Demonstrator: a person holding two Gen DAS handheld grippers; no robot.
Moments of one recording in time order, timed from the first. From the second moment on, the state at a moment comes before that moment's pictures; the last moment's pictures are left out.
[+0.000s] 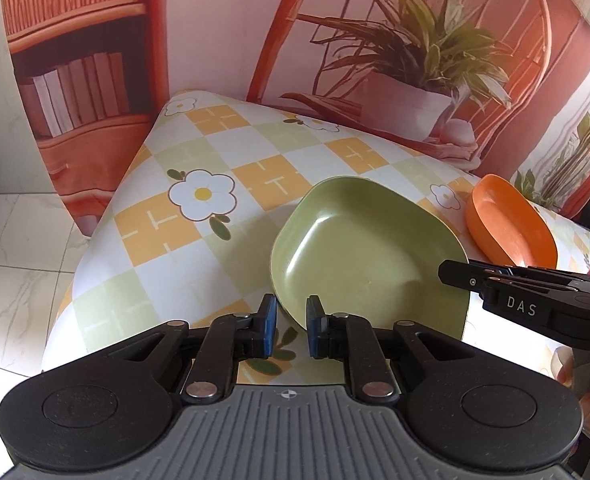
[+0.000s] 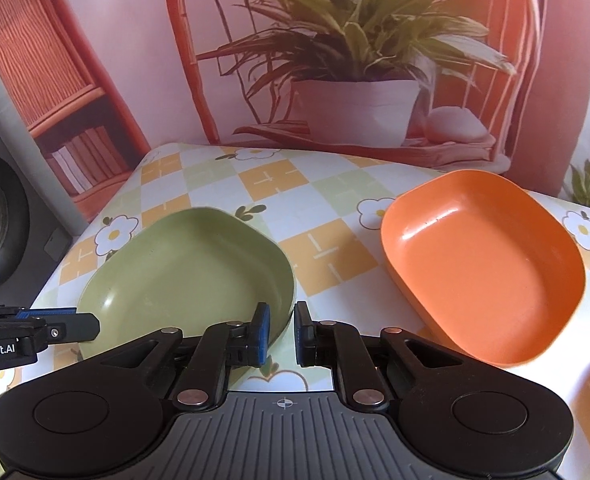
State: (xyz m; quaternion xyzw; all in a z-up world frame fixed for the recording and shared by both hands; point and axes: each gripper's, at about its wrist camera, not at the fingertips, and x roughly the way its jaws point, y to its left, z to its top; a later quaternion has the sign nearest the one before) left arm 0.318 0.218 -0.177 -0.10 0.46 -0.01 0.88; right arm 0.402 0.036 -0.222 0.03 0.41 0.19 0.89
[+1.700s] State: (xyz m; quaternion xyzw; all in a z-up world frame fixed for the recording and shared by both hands) left arm 0.414 0.035 -0.151 0.01 0.42 -0.12 0.90; right arm 0.429 -0.148 -0.206 0.13 0.36 0.04 0.92
